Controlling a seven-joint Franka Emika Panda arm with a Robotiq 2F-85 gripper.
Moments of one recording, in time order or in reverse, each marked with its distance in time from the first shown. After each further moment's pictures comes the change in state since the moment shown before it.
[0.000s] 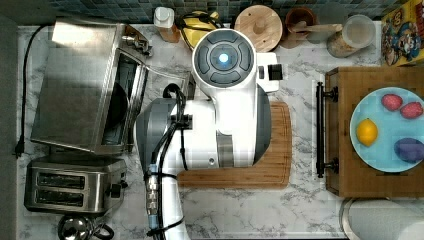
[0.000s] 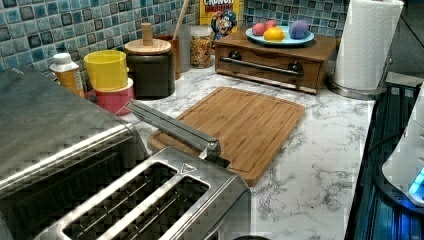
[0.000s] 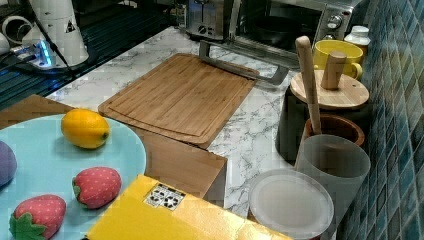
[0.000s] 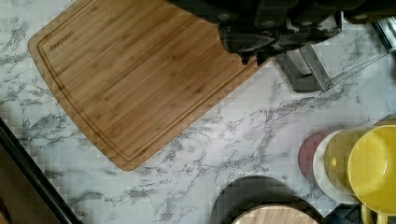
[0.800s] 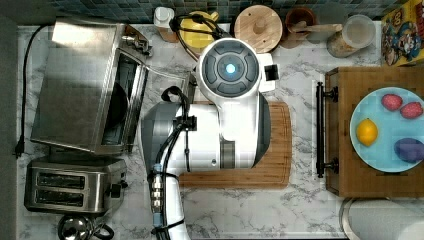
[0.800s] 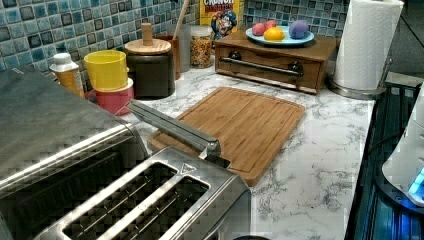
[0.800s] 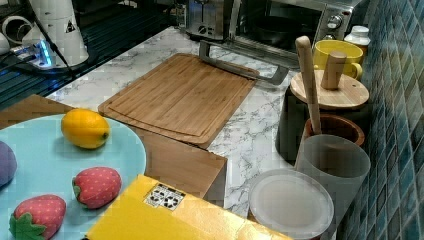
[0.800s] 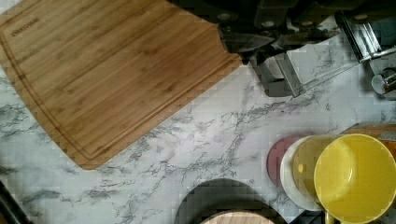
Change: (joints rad) arm -0.002 -0.018 -0.001 -0.082 0.074 0.126 -0.067
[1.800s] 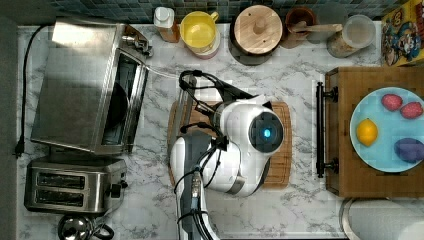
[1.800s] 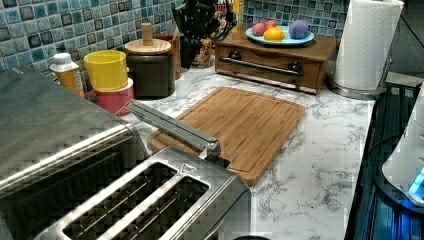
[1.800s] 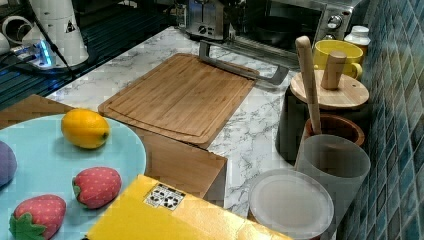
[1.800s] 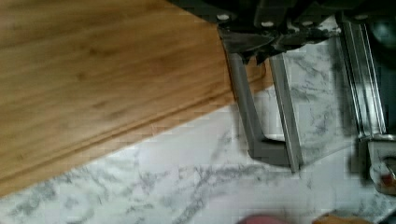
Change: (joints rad) arm -0.026 -0.071 -0.006 -0.510 0.441 0.482 -0.609
